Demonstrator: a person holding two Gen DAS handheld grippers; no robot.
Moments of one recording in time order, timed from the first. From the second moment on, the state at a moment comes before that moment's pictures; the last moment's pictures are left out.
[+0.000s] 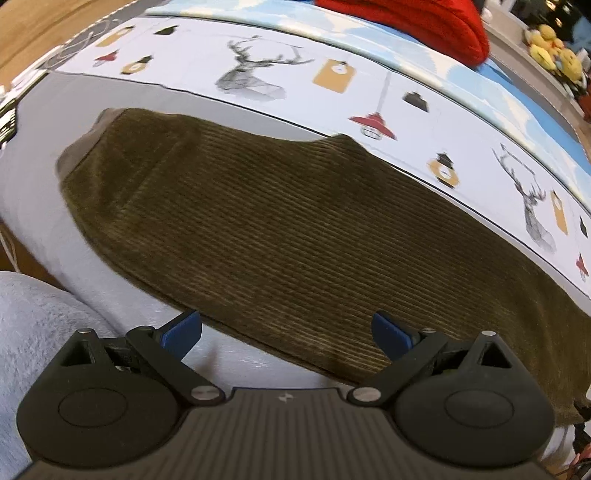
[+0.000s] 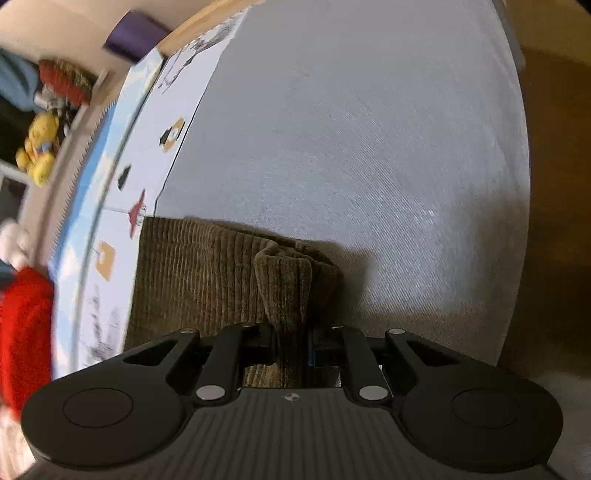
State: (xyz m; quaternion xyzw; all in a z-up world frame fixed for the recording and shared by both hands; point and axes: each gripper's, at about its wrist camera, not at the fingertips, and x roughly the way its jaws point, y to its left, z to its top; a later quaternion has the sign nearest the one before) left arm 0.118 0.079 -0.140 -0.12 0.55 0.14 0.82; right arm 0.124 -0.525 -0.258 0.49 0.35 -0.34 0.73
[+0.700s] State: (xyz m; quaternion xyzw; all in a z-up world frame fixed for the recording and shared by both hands) left arm 0.081 0.183 -0.160 -0.20 0.55 0.21 0.78; right arm 0.174 -0.048 -0.268 -0.36 0.35 0.29 0.82
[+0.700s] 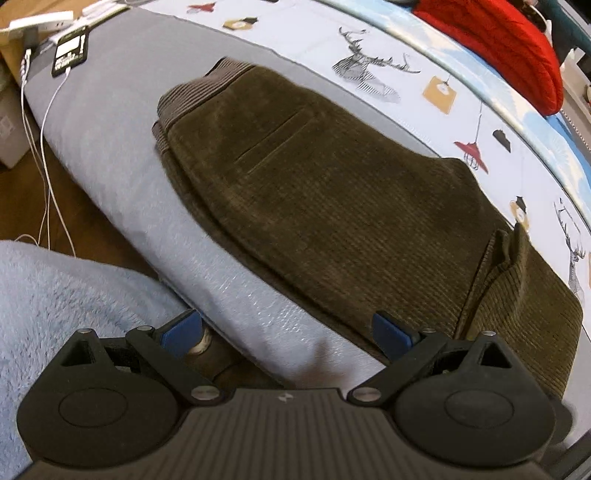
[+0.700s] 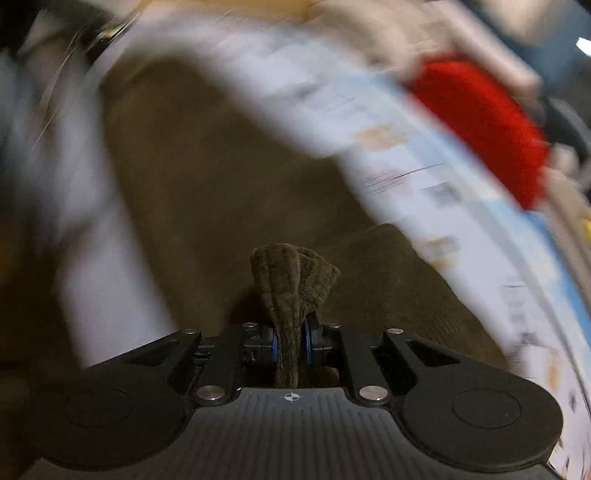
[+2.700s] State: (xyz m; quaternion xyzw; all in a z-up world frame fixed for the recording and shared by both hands) left arm 0.101 0.182 -0.192 -0.21 0.57 0.16 0.78; right arm 0.185 -0.070 -0.175 -0.06 0.41 0.40 0.82
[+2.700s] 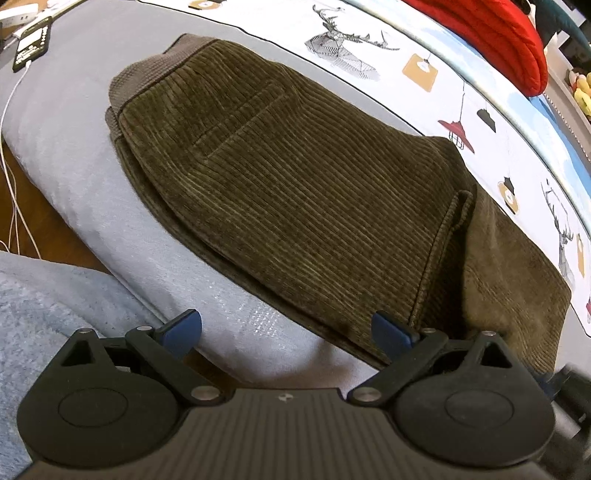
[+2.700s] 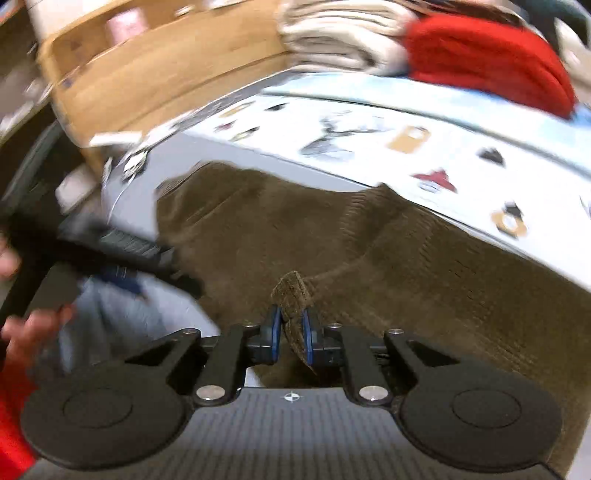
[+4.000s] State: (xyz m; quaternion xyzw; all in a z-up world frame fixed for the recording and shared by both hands) left arm 0.132 0.258 -0.200 -0.23 0.54 0.24 0.78; right arm 0.168 -0.074 -0.181 -0.15 0.42 0.47 0.76
